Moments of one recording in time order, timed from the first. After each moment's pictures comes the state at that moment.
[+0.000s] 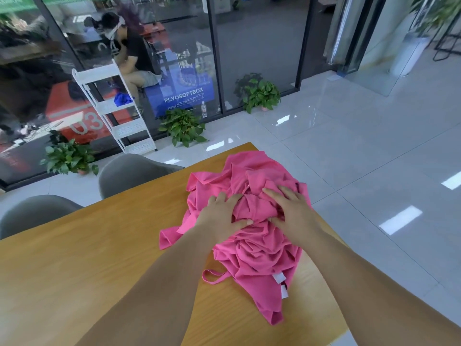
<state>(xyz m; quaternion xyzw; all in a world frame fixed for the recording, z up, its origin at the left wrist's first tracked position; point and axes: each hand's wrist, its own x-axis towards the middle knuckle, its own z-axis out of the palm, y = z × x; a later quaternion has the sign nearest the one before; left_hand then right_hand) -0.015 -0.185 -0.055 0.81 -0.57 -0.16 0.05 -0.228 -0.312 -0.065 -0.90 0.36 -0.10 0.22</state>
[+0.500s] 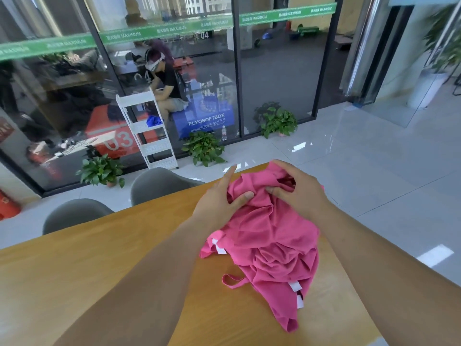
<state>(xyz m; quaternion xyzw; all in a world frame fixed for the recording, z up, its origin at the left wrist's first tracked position) 0.002 -0.128 0.045 0.80 -0.49 -0.14 0.31 -0.194 -0.292 0.056 -0.84 0.28 -0.27 0.37</state>
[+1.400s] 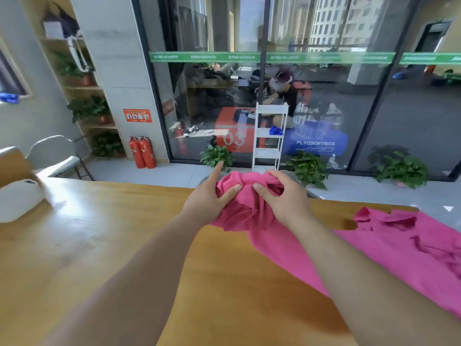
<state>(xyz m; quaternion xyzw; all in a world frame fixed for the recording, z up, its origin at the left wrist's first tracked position) 0.180 0.351 0.111 0.89 -0.26 0.01 0.37 0.066 0.154 0.130 -0.87 0.15 -0.22 0.42</state>
